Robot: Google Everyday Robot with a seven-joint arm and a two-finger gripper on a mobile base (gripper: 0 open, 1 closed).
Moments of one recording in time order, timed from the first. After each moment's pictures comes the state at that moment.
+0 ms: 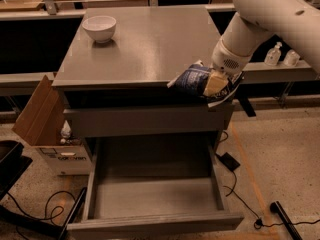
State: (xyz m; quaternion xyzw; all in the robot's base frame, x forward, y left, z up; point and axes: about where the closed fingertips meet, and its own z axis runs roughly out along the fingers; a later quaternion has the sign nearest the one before) arm 0.613 -0.152 0.848 -0.59 0.79 0.02 0.16
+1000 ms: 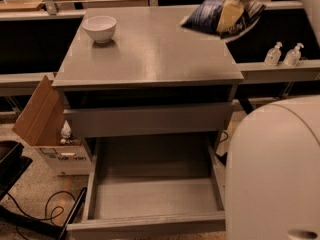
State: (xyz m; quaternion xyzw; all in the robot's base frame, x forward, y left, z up) arm 0.707 -0.189 0.998 -0.54 0.81 -0.09 0.22
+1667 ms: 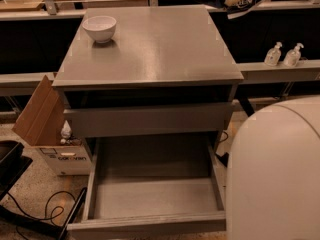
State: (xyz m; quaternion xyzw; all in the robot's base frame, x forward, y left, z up) arm 0.711 -0.200 1.065 -0.51 0.80 -0.14 0.28
